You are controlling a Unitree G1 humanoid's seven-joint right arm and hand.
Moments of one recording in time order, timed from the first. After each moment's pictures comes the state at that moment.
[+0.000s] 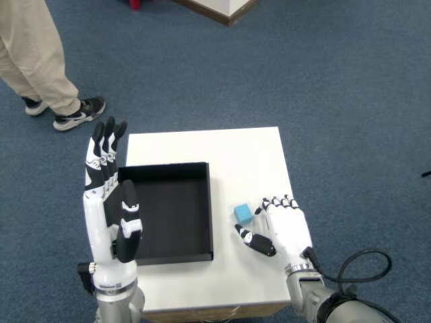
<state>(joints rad) -0.58 -0.16 1.95 1.37 0.64 -0.20 -0.96</state>
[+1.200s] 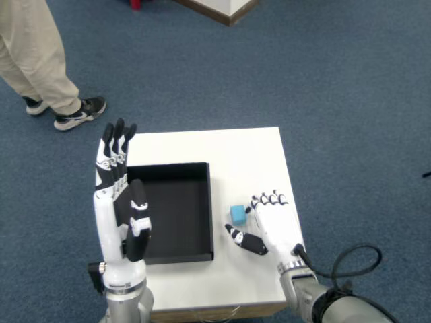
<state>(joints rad) -0.61 -0.16 1.91 1.32 0.48 -0.13 -0.98</state>
